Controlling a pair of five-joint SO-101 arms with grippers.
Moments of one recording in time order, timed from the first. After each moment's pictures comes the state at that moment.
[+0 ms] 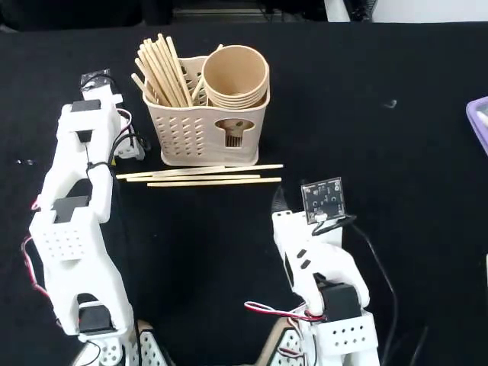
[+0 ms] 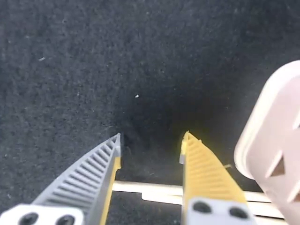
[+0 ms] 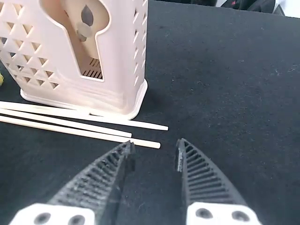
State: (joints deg) left arm -13.2 30.6 -8.7 63.3 4.6; right arm -9.2 -103.0 96.8 43.6 3.3
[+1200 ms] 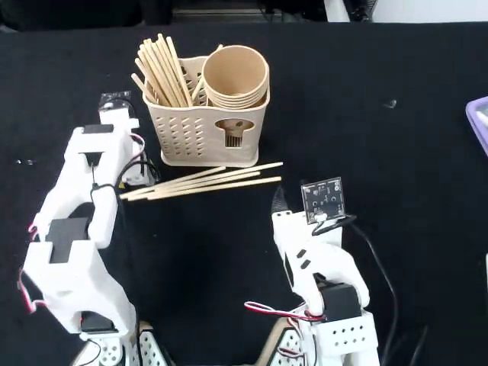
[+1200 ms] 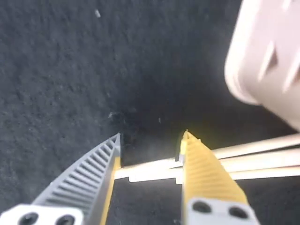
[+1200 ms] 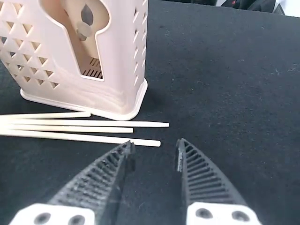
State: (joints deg) left arm -9.0 12.1 18.9 58.3 0.1; right arm -9.2 -103.0 96.8 43.8 3.3
